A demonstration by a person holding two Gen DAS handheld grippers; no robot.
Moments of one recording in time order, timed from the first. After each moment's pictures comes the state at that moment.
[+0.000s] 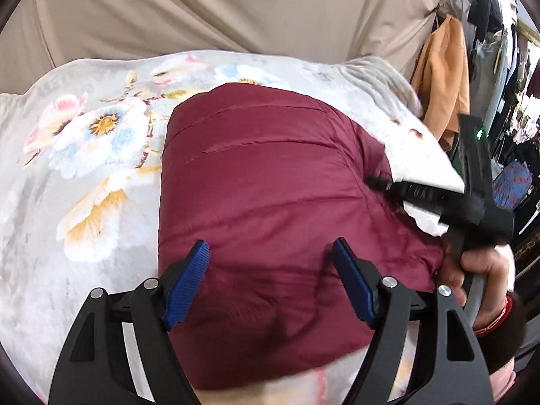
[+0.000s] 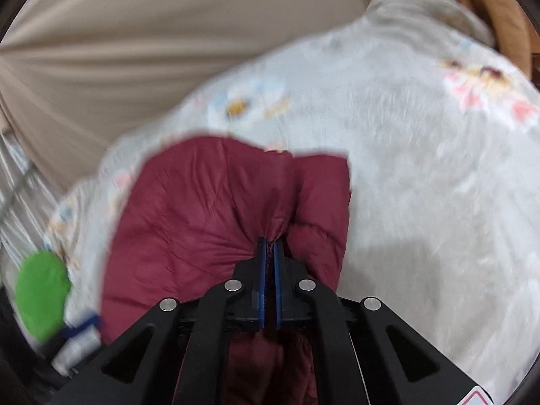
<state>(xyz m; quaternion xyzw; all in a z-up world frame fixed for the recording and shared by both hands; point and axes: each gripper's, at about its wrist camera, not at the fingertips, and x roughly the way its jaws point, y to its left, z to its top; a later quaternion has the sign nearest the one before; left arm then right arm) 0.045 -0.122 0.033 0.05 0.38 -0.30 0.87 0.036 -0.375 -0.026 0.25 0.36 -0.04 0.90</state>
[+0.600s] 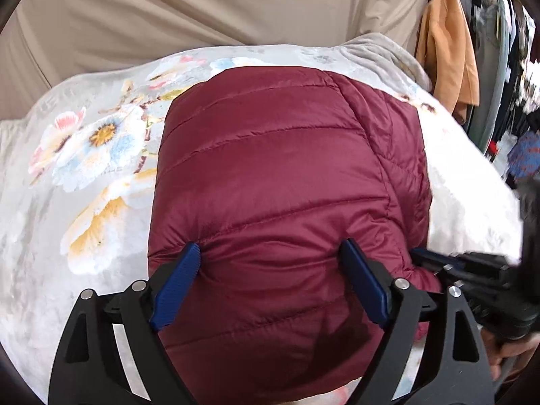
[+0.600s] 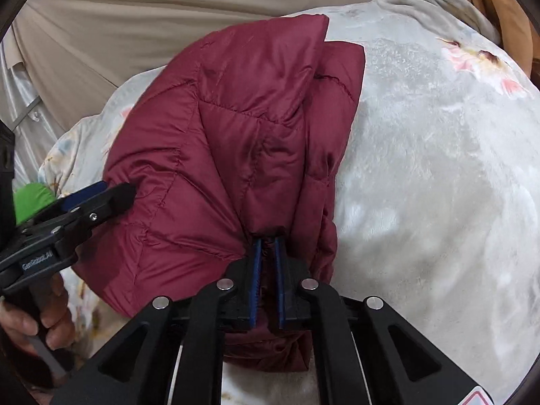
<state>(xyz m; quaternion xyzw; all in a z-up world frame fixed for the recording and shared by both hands) 0.041 -0.142 0.016 0.11 0.37 -0.28 0.88 -0.040 -0.327 -0.044 0.20 0.40 -0.03 0.90</state>
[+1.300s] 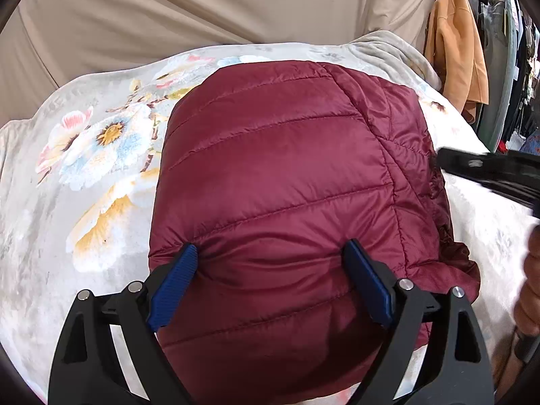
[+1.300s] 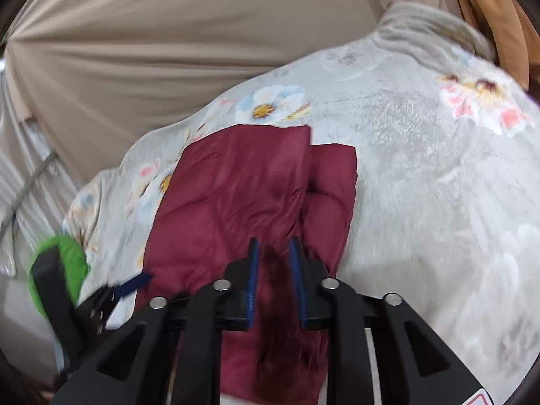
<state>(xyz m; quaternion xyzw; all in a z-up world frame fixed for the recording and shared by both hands) 0.042 -0.147 0.014 0.11 0.37 -0.26 0.89 -0.006 -0.375 0.009 0.27 0.34 -0.02 0.90</state>
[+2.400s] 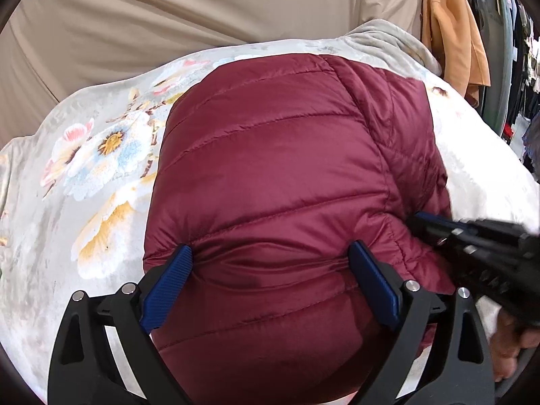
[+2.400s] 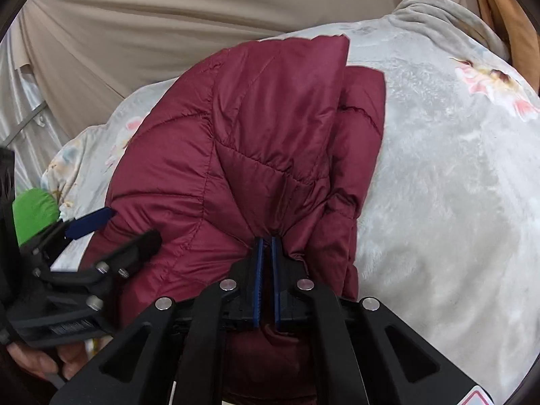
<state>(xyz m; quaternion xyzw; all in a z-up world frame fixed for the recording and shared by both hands) 0.037 -0.157 0.003 0.15 0.35 -0.25 0.89 -0.014 -0.318 -0.024 0.18 0.37 -0.03 0.91</state>
